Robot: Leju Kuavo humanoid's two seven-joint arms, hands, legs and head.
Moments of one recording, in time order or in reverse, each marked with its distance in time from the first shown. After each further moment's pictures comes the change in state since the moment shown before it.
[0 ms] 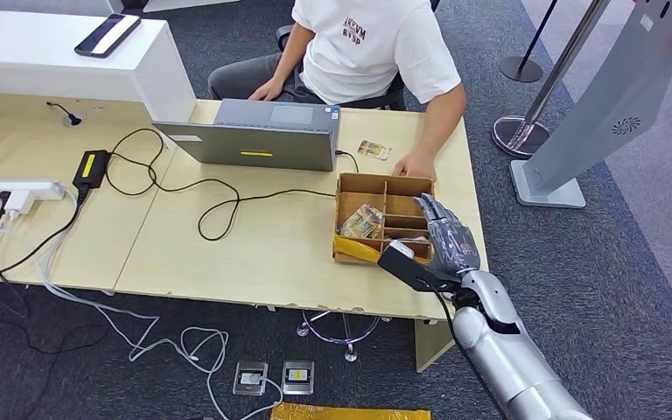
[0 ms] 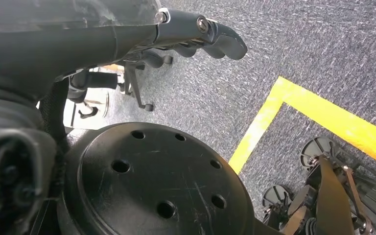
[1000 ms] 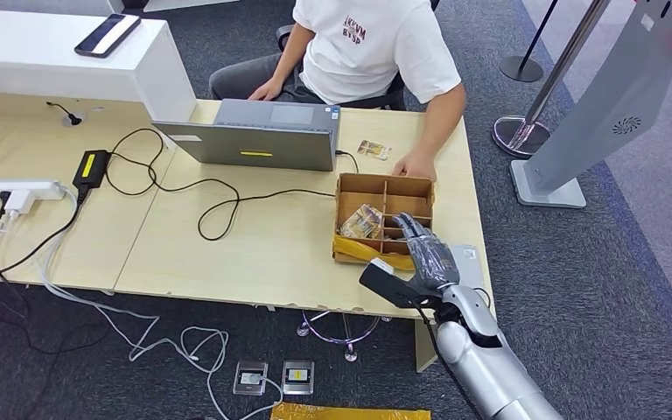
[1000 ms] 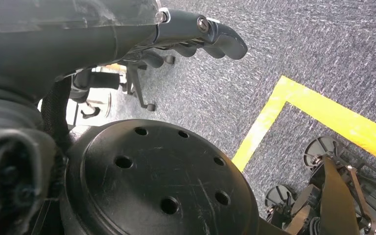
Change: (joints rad) left arm -0.003 -0.010 0.024 0.011 -0.029 0.000 0.019; right arm 0.053 0.050 0.014 -0.002 0.011 0.042 0.005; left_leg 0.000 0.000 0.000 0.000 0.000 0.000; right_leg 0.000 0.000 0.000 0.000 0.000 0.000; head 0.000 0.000
